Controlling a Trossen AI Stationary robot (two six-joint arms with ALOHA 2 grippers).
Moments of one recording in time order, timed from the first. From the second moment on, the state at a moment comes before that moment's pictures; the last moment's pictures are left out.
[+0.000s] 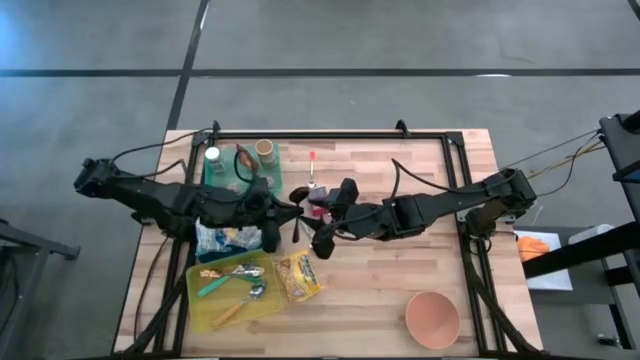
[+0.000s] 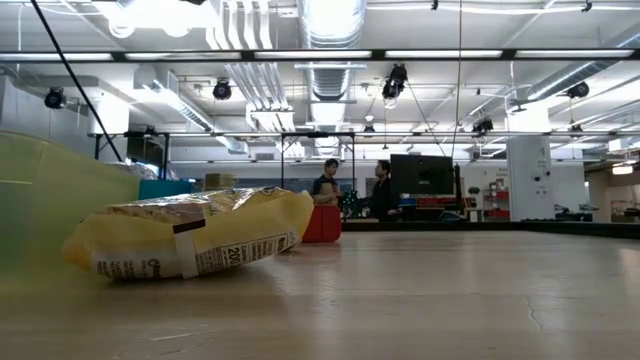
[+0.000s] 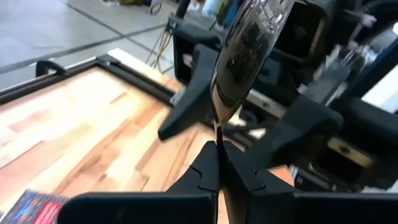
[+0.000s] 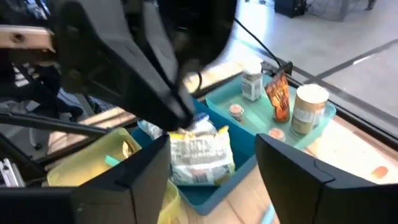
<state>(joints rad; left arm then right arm) -0.29 1.18 1.07 -0.16 -0.42 -0.56 0.26 1.70 1.57 -0.28 0.58 0.48</state>
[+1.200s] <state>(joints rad) -0.58 1.15 0.87 -0.77 -0.05 -1.01 0.32 1.58 1.55 -0.96 0.66 0.88</state>
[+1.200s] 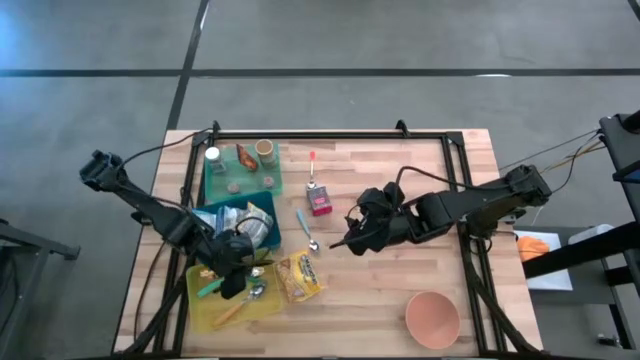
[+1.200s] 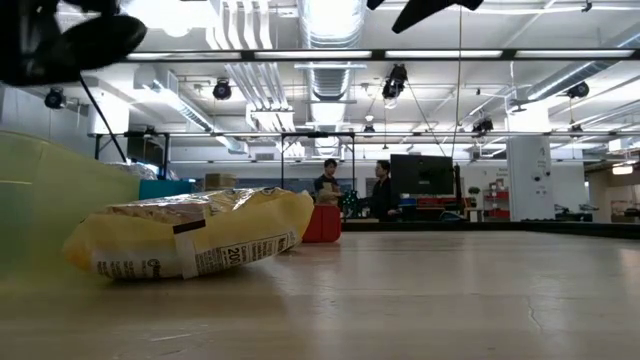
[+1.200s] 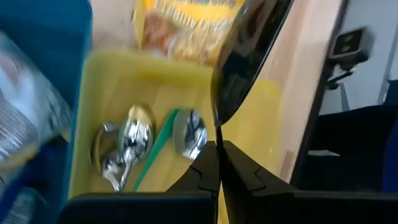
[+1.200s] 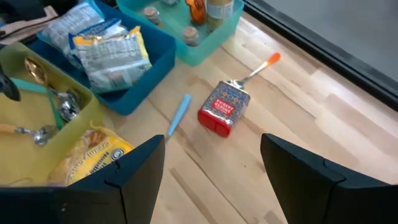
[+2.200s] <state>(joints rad) -0.67 1.37 0.71 -0.59 0.09 -1.15 0.33 1.58 1.44 -0.96 0.62 0.97</state>
